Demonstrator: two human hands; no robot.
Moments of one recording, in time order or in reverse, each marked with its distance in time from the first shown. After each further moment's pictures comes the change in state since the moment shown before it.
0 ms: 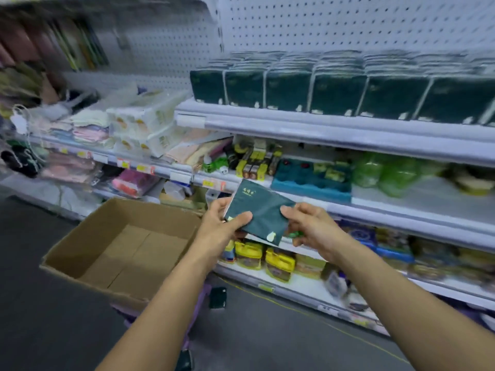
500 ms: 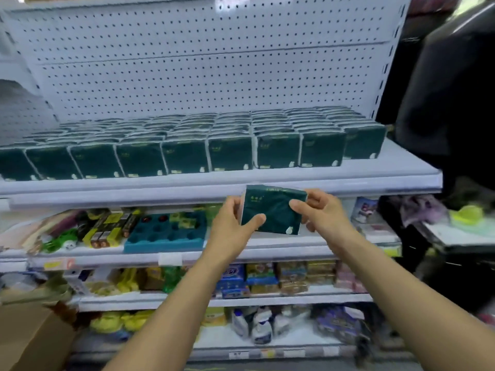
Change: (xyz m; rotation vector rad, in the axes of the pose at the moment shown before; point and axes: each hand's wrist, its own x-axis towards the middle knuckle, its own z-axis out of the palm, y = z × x) left_hand -0.041 0.058 0.391 0.465 -0.328 0.396; right_hand -0.125 -0.064 -0.365 -0.061 0.542 -0.346
